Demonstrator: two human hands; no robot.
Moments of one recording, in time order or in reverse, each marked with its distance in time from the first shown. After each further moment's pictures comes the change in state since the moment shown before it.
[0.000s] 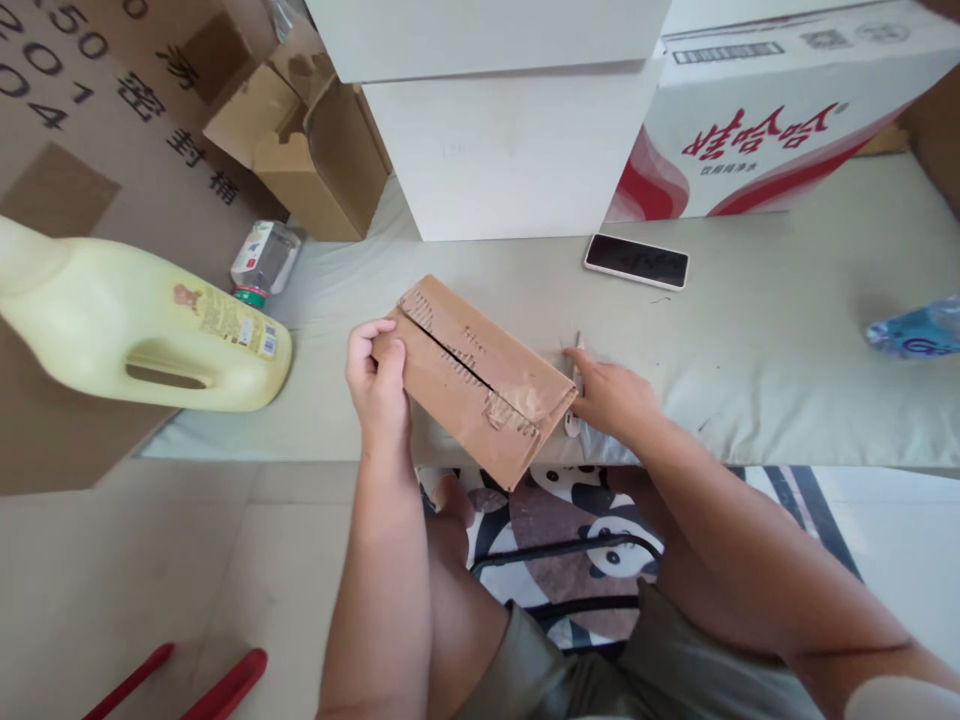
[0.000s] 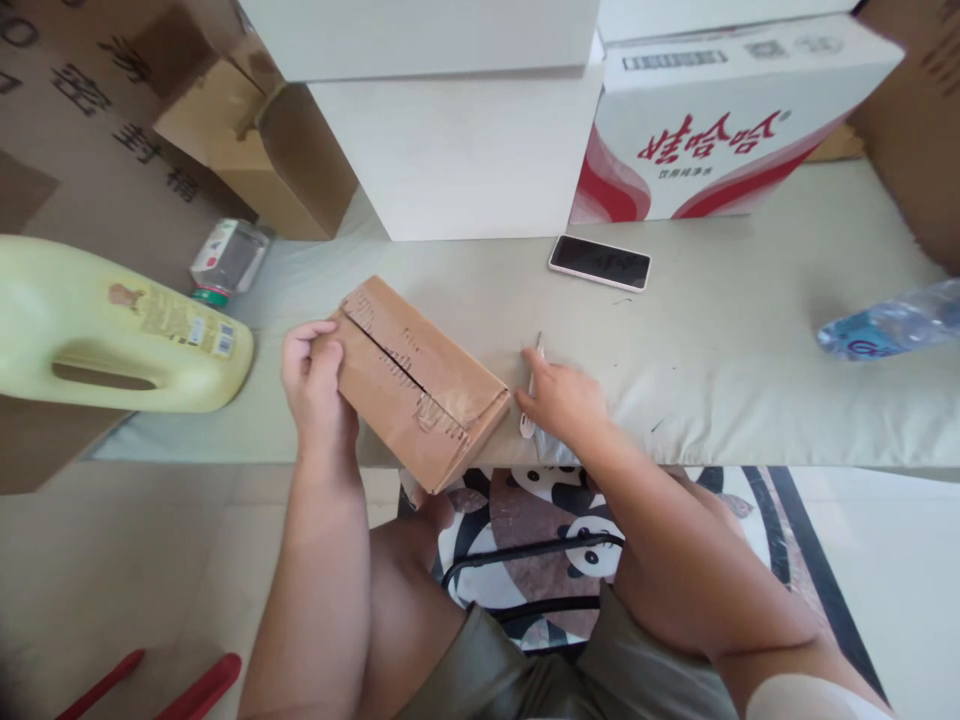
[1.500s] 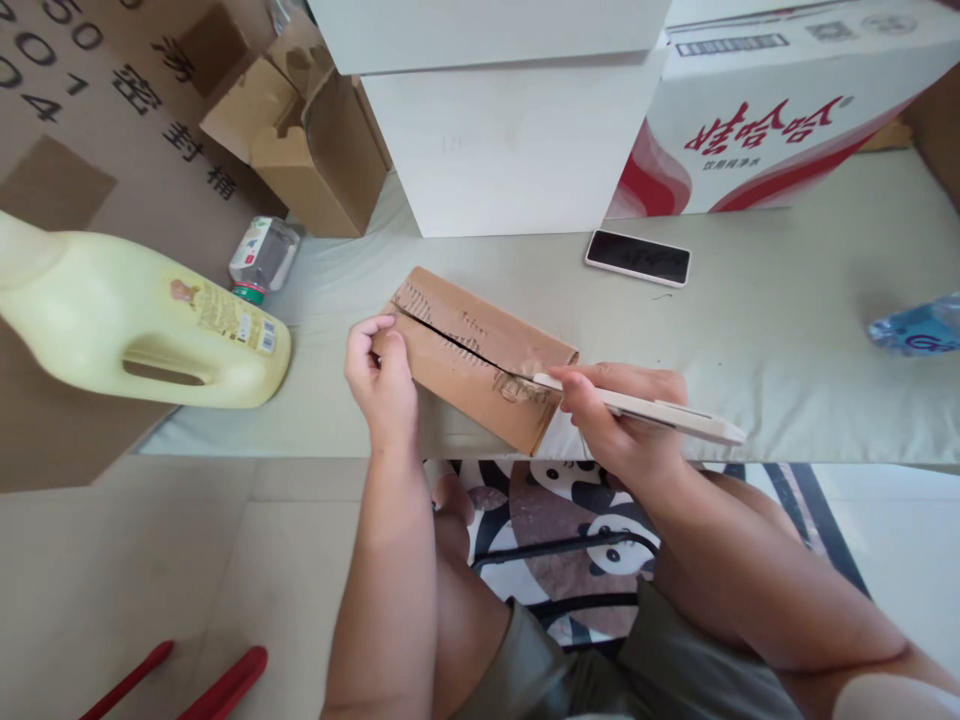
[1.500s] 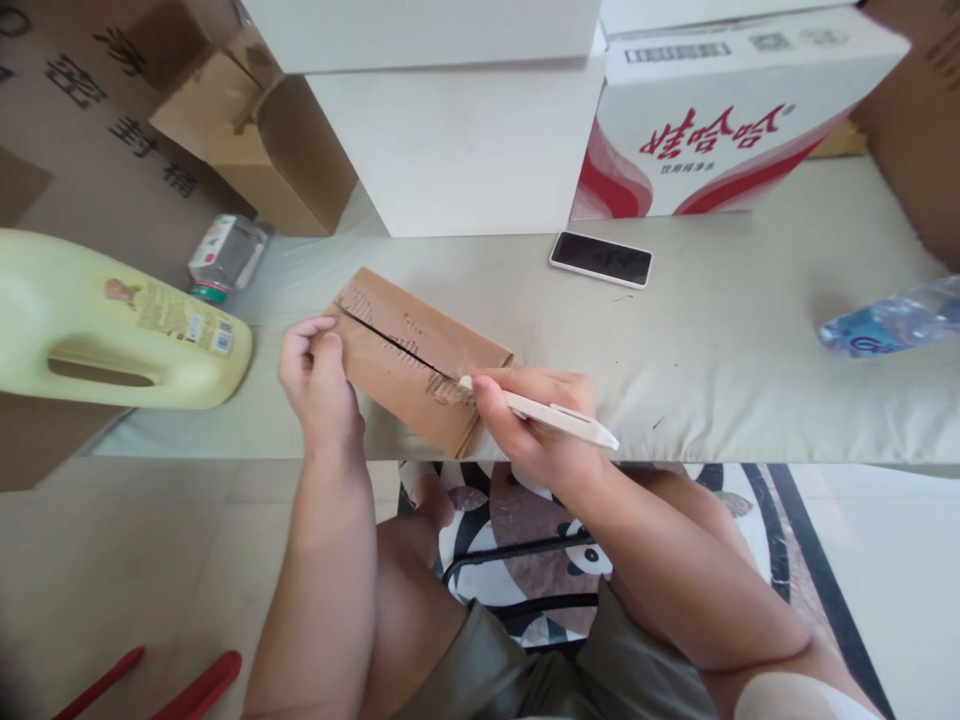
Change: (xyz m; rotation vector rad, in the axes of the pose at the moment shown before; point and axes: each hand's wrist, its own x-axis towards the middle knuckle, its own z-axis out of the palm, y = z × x) left_hand -0.004 0.019 0.014 0.142 0.156 0.037; right_hand -0.059 -0.042 -0.023 0.733 0.792 -0.588
